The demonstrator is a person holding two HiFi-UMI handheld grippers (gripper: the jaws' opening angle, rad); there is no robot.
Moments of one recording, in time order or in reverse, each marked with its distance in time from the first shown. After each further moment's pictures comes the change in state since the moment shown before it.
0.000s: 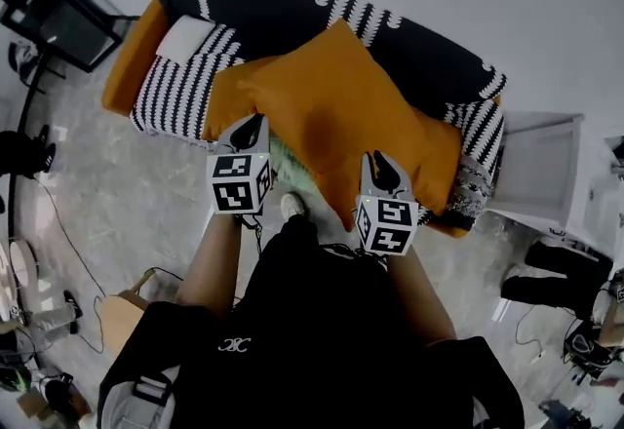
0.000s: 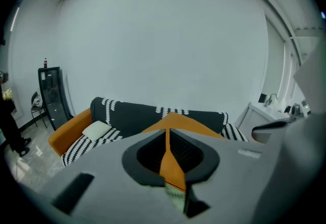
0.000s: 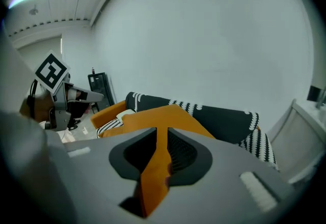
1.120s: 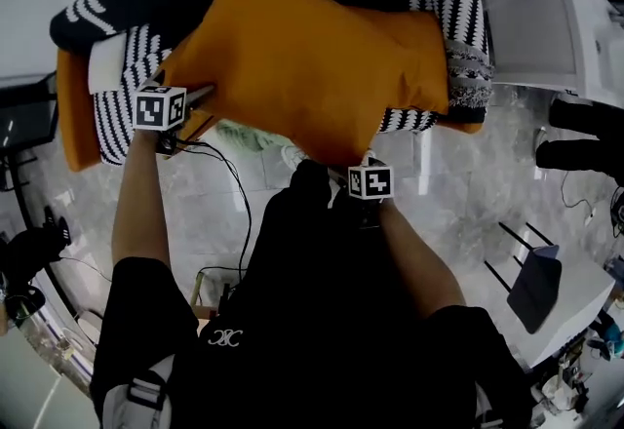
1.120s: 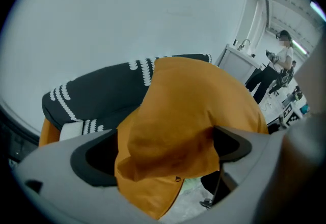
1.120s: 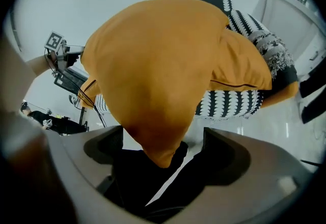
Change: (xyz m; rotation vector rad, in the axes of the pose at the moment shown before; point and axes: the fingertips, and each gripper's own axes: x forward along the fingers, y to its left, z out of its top) left arm 0.219 0.069 -0.095 0.414 0.570 -0.341; right arm 0.021 -0.013 -0.329 0.610 0.704 -0.033
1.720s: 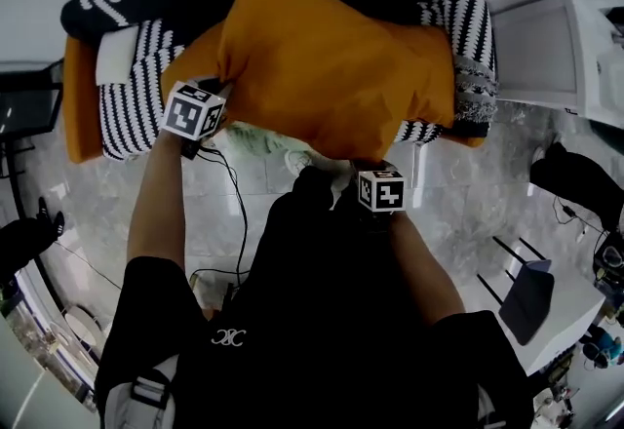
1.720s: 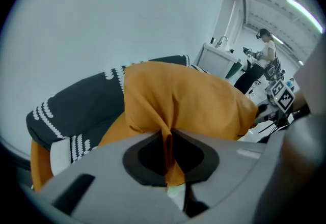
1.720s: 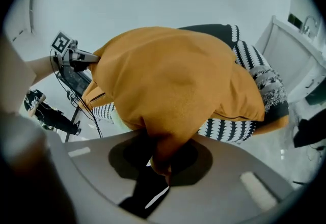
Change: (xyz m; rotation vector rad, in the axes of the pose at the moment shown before) left arm -0.011 -0.068 0.005 0.154 -0.020 -0.141; right arm -0.043 0.024 0.048 -0.138 -0.171 -0.056
